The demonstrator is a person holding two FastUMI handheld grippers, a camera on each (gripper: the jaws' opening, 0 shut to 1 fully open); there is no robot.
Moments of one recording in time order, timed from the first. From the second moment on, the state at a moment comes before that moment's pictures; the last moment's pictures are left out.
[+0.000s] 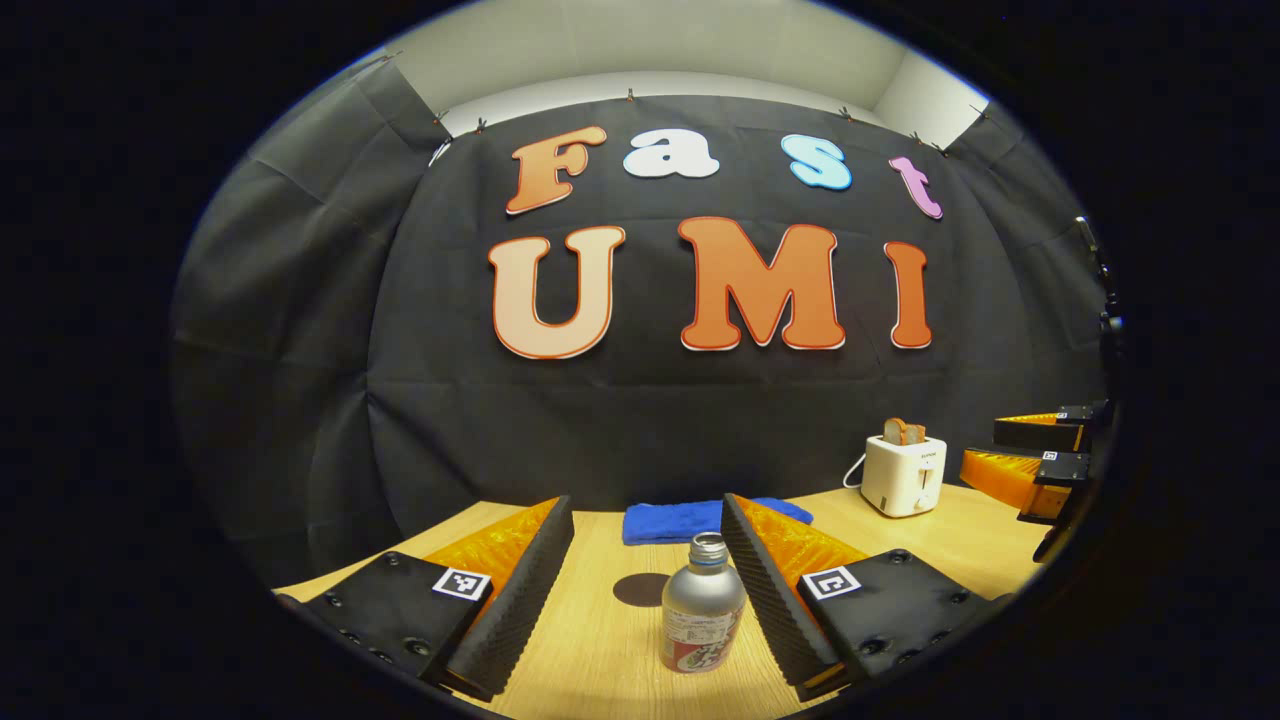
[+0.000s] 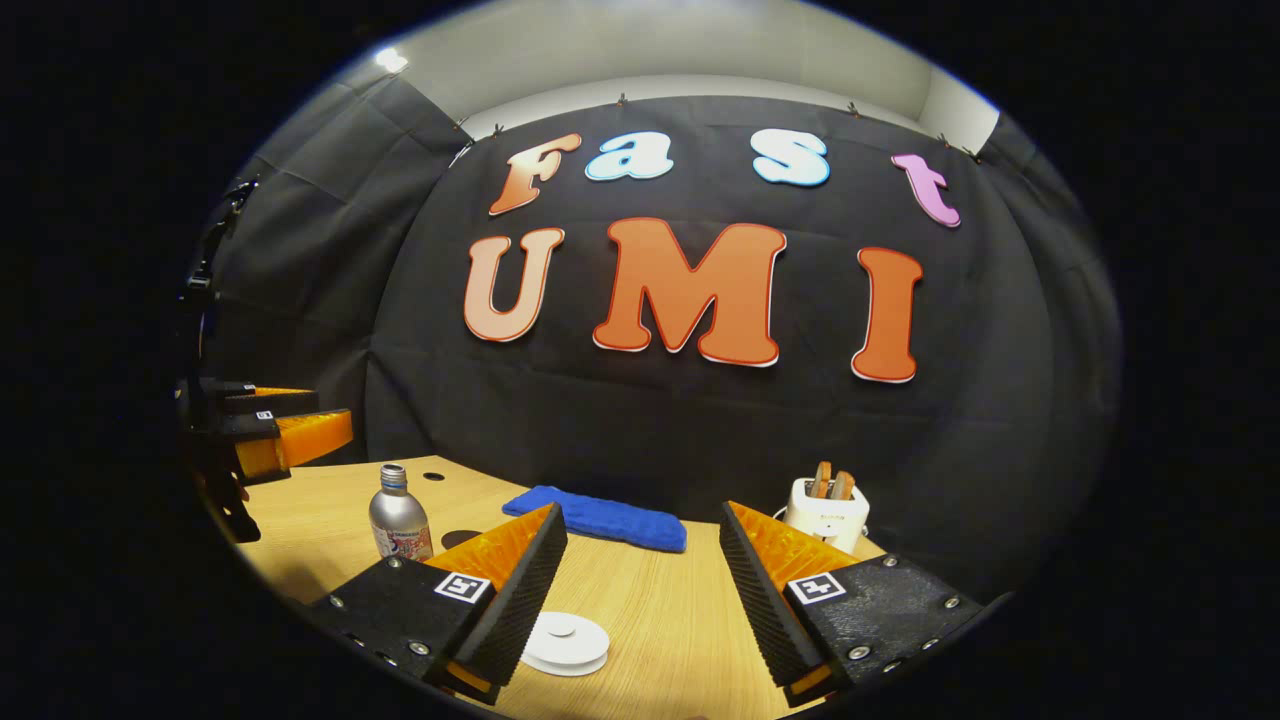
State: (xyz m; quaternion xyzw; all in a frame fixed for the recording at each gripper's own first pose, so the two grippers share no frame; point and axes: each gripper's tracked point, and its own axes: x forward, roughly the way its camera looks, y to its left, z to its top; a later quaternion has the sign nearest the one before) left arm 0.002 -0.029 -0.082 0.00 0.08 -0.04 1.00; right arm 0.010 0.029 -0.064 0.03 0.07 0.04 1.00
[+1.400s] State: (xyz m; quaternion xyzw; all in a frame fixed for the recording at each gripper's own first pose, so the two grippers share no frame) left arm -0.005 -0.054 -0.199 0.01 0.20 -0.08 0.98; right arm 0.015 0.096 -0.208 0.03 0.25 0.14 0.96
